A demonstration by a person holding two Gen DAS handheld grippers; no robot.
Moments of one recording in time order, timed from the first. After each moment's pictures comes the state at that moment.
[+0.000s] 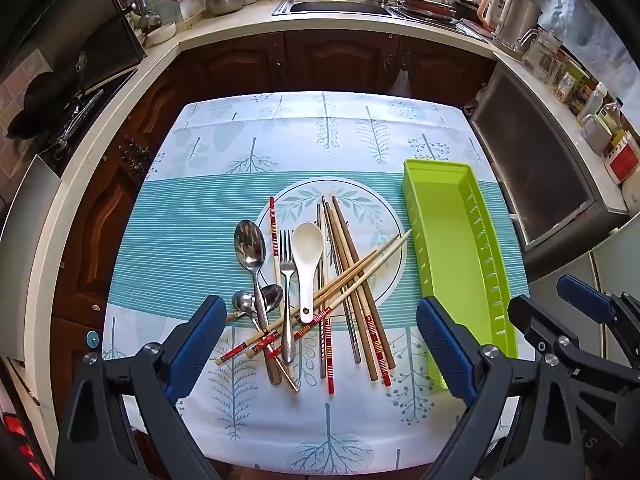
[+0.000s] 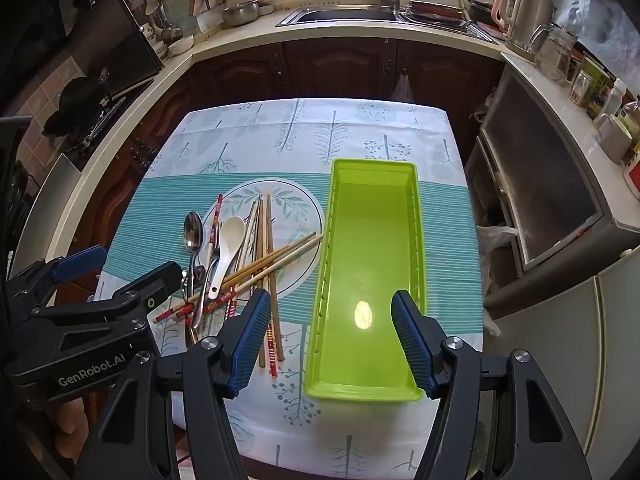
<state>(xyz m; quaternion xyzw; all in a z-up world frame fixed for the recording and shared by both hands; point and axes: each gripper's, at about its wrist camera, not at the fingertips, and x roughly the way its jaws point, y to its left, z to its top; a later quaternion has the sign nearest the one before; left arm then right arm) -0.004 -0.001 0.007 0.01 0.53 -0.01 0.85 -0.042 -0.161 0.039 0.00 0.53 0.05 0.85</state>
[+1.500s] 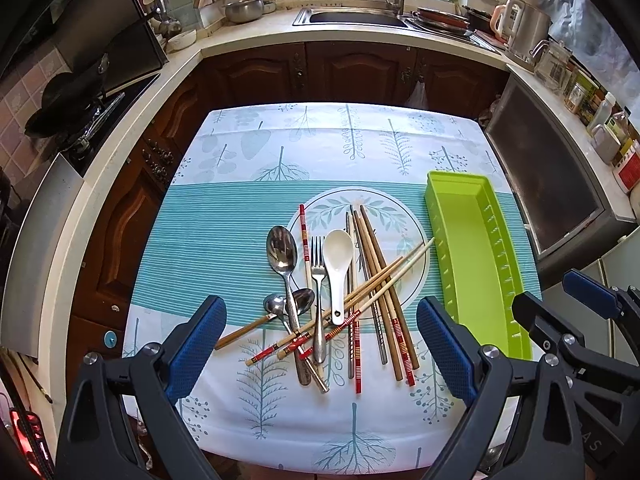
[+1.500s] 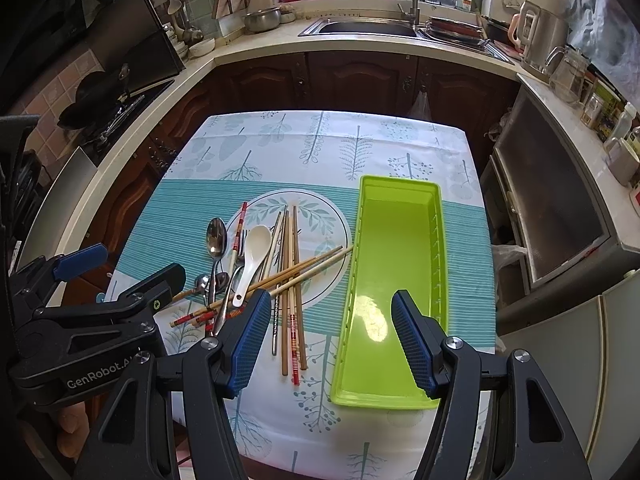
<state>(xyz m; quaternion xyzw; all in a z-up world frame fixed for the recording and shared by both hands) -0.016 0.030 0.019 0.01 0.51 0.02 0.86 -0.049 -0.134 0.058 -0.02 0.51 0.08 0.86</state>
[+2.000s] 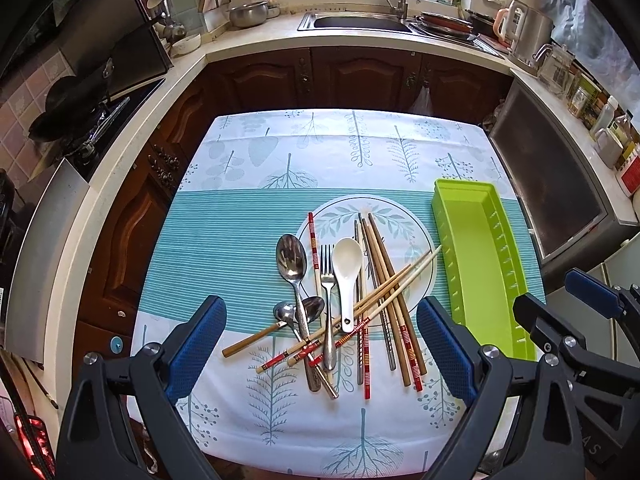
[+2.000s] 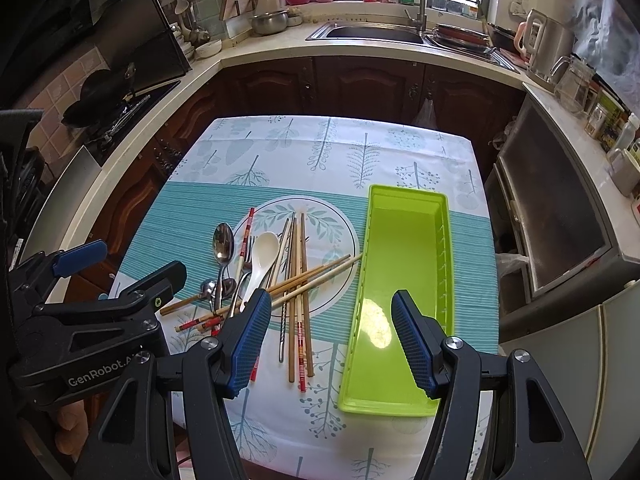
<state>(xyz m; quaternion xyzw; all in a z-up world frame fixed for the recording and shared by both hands) -0.013 0.037 0.025 0.01 0.51 0.02 0.86 -0.046 -0.124 0.064 -0.02 0.50 0.08 0.86</state>
